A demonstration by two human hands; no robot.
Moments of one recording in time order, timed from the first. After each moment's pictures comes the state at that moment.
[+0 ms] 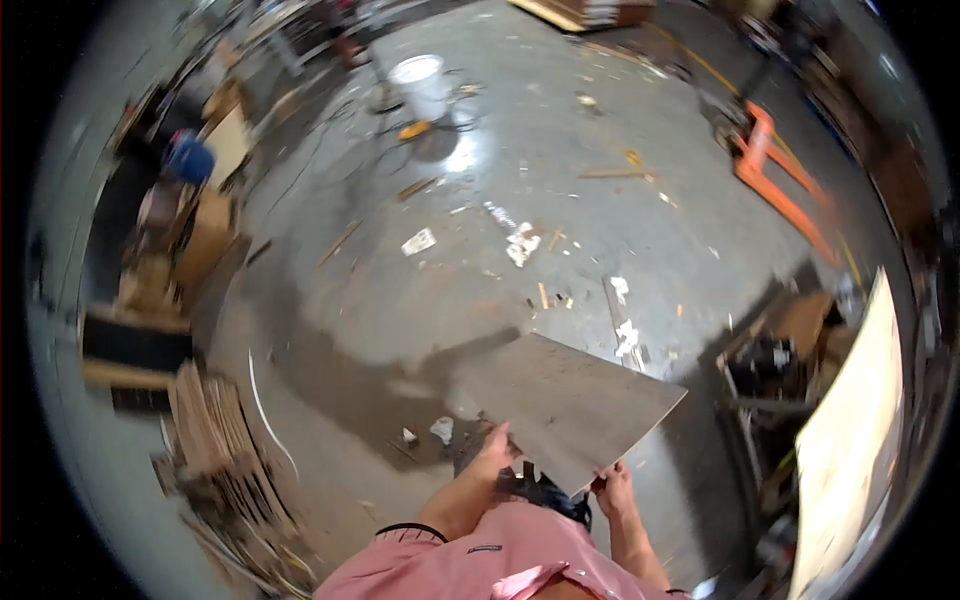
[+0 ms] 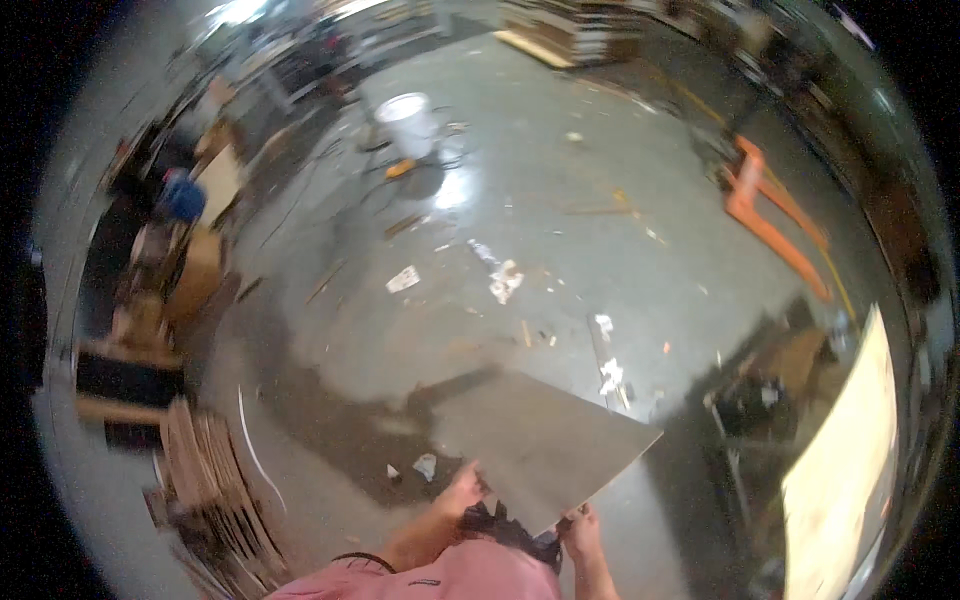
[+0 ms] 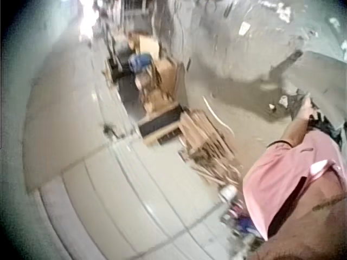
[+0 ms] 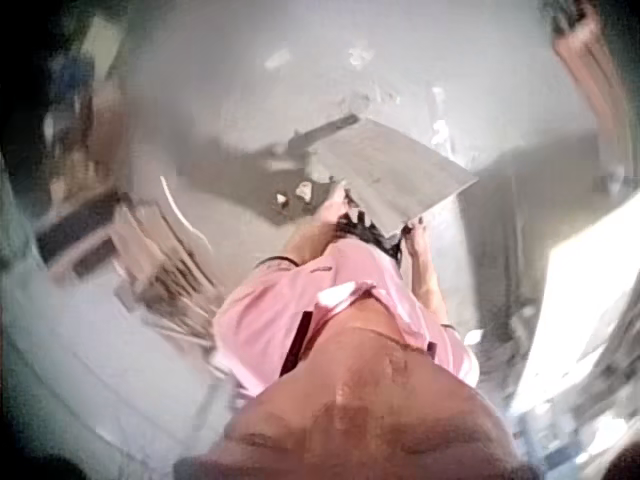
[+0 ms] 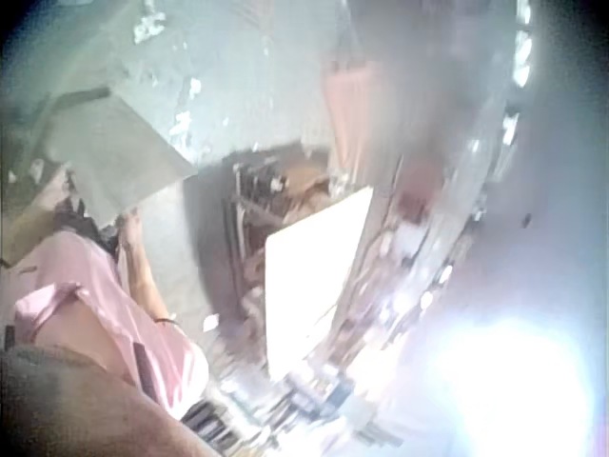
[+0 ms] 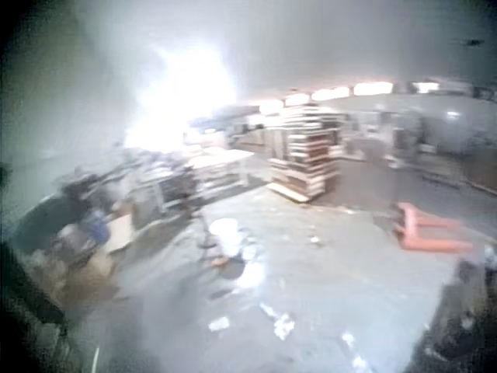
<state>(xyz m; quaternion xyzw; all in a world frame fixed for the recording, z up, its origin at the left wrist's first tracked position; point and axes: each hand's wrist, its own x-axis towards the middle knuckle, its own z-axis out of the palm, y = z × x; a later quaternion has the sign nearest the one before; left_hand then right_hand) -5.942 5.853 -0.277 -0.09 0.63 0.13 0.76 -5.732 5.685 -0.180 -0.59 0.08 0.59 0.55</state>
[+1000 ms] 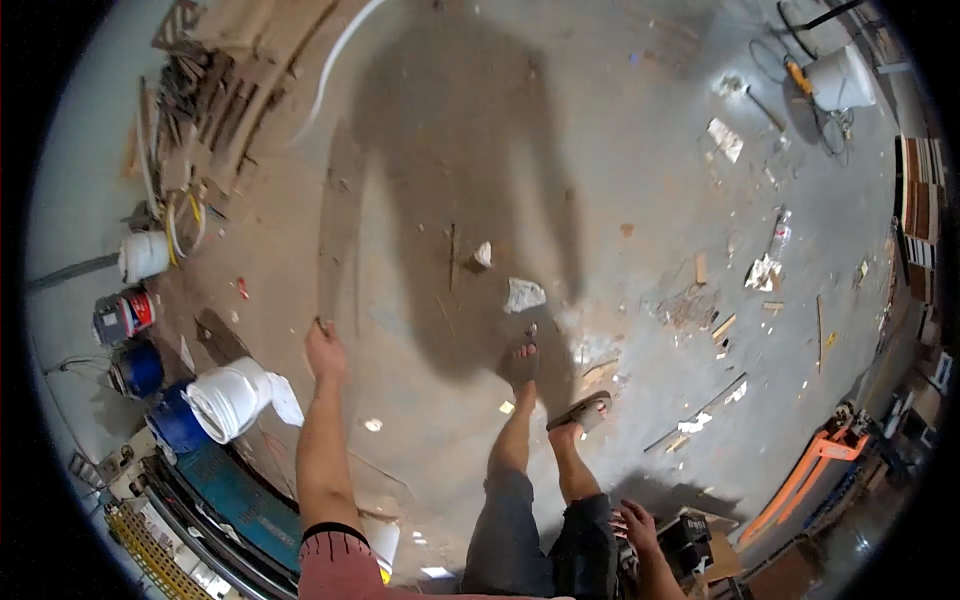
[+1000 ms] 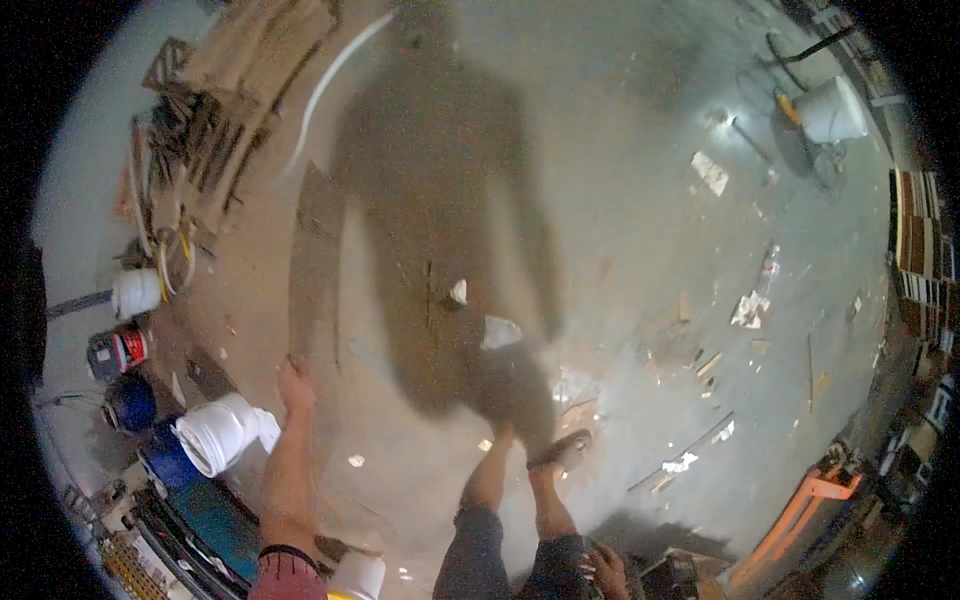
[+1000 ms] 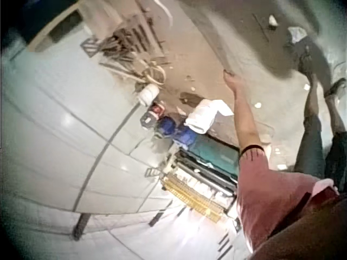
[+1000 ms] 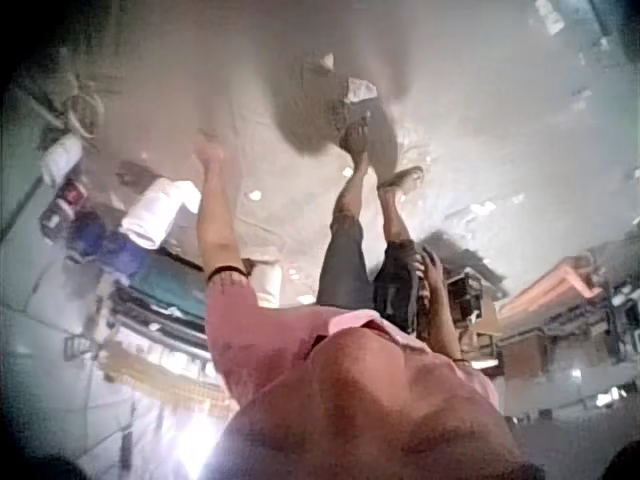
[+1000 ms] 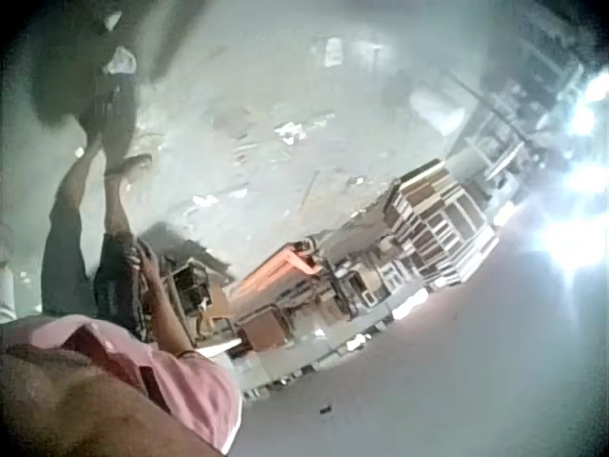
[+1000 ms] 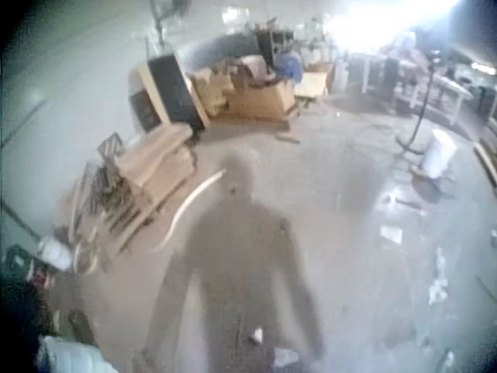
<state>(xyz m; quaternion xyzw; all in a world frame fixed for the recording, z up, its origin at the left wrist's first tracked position) -6.523 5.518 -0.577 0.02 0.99 0.08 0.10 -5.855 5.770 -0.424 -0.72 -0.22 0.62 -0.21</state>
